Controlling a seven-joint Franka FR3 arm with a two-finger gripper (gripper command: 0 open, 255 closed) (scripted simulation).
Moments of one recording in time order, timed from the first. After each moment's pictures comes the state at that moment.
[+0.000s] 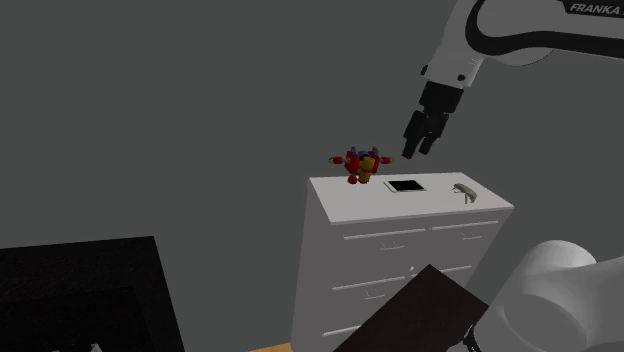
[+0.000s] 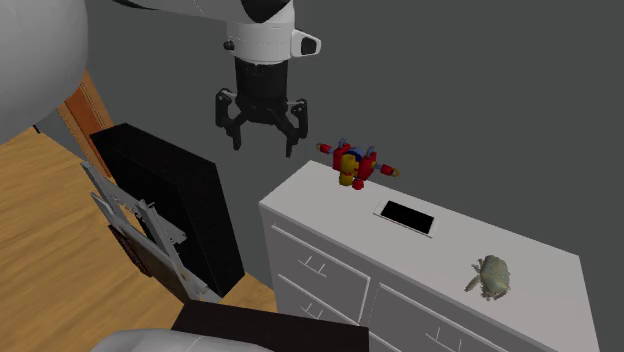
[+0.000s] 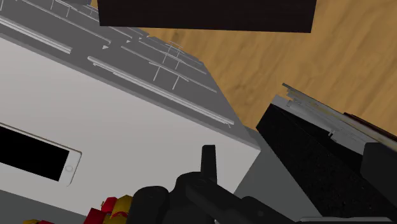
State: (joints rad) arm 0.00 -0.75 -0.07 -2.27 0.07 1.55 -0.11
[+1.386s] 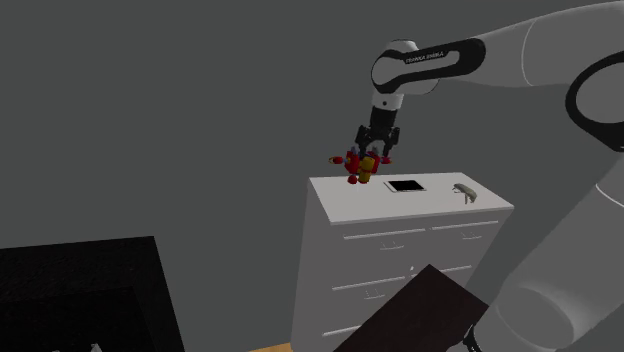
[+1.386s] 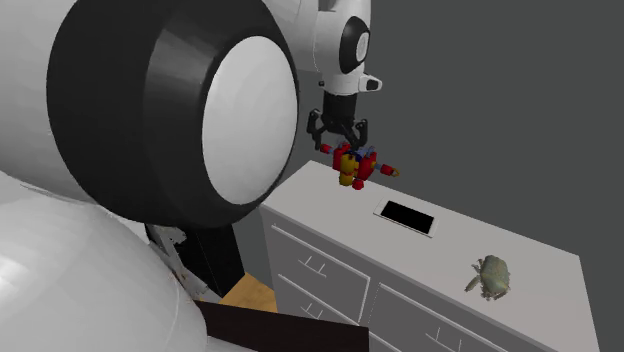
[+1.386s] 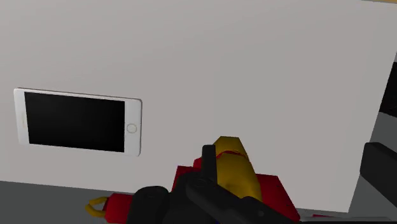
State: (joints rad) arm -0.11 -0.08 -0.14 -1.95 0.02 1.83 0.06
